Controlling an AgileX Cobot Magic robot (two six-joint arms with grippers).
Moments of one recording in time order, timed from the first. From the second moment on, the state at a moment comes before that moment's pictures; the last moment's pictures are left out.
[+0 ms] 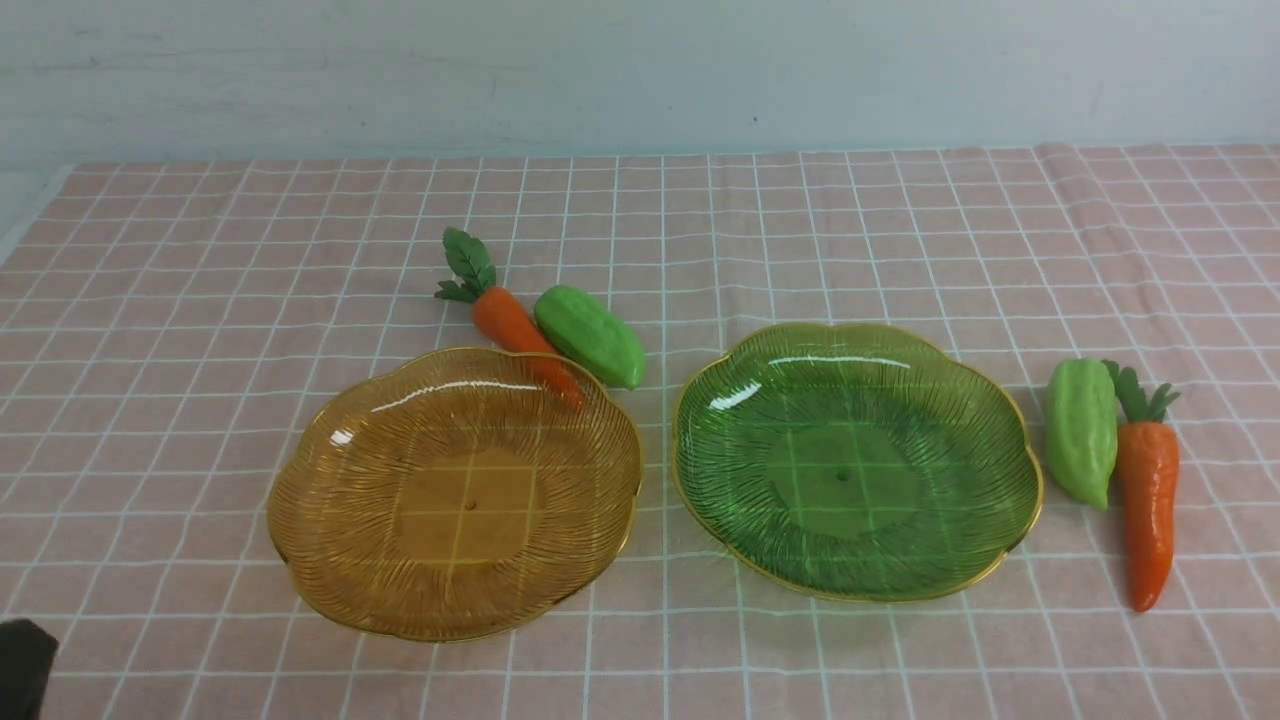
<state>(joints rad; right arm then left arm) -0.04 -0.01 0.03 -0.01 0.39 0.04 -0.04 -0.01 0.03 -0.41 -0.21 -0.20</state>
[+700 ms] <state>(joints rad) -0.04 -0.01 0.03 0.62 0.07 0.13 -0.04 0.68 -0.79 -0.39 0.74 0.02</state>
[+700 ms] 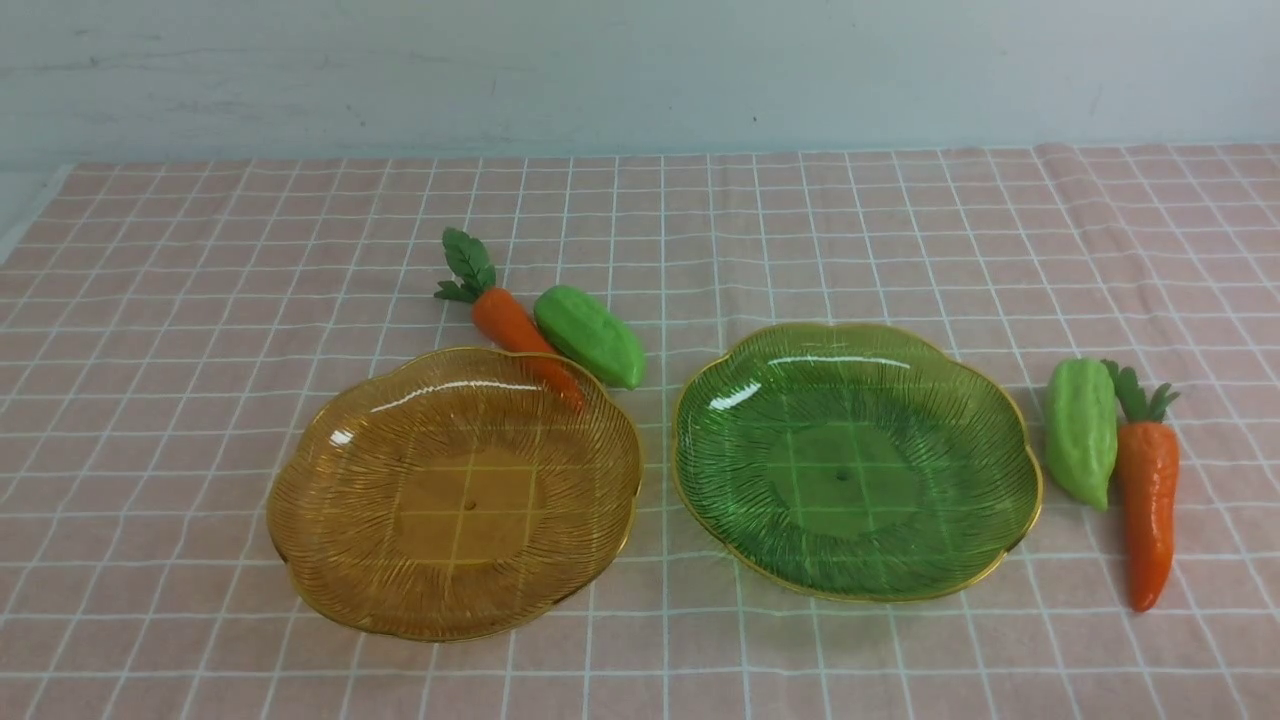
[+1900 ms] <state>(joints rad) -0.04 0.54 -0.71 0.20 0.96 0.02 -0.18 2.38 -2.13 -0.14 0.89 -0.10</state>
